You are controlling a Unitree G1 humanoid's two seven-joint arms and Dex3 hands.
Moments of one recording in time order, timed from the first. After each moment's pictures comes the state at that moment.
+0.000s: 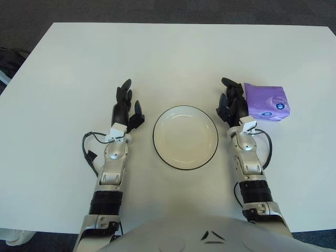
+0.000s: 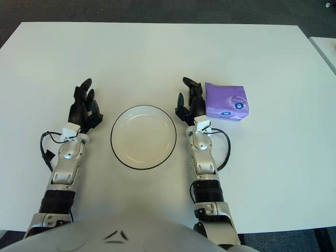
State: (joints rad) left arm -0.02 0.03 0.02 0.03 0.13 0.01 0.12; right arm -0.14 0.05 -0.02 0.15 -0.06 -0.12 -0.11
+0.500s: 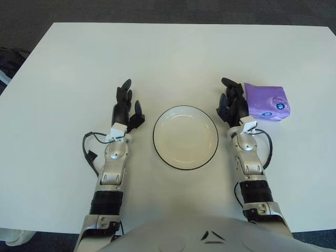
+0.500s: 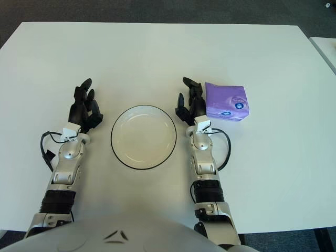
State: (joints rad) left arm -0.02 0.03 0.02 0.03 0.13 0.01 0.13; right arm -0.14 0.05 -0.03 0.15 -0.05 -0.13 -0.10
